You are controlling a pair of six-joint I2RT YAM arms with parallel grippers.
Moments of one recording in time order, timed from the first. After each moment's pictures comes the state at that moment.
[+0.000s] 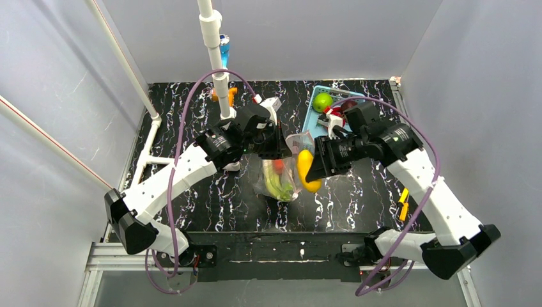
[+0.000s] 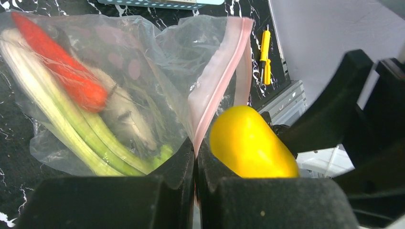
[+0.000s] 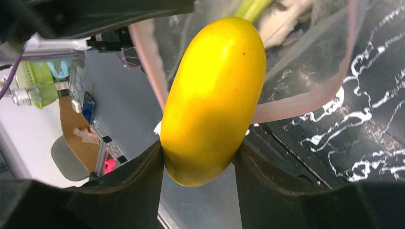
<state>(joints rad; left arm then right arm) -0.86 1.41 1.46 -0.69 0.08 -0.71 0.56 1.17 1.42 -1.18 -0.60 0.31</state>
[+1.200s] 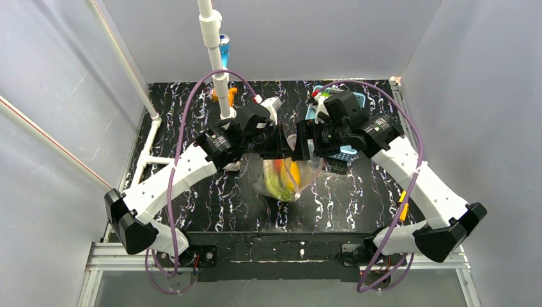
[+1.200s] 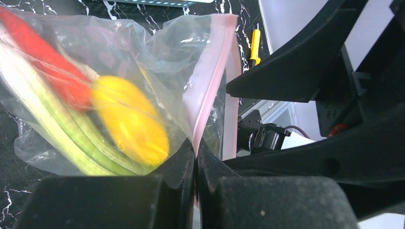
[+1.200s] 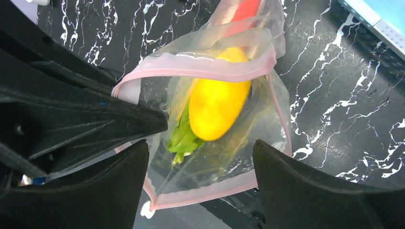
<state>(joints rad) -0.86 1.41 1.46 -0.67 0.12 -0.74 0.68 1.33 1.54 -1.05 -0.23 0.41</state>
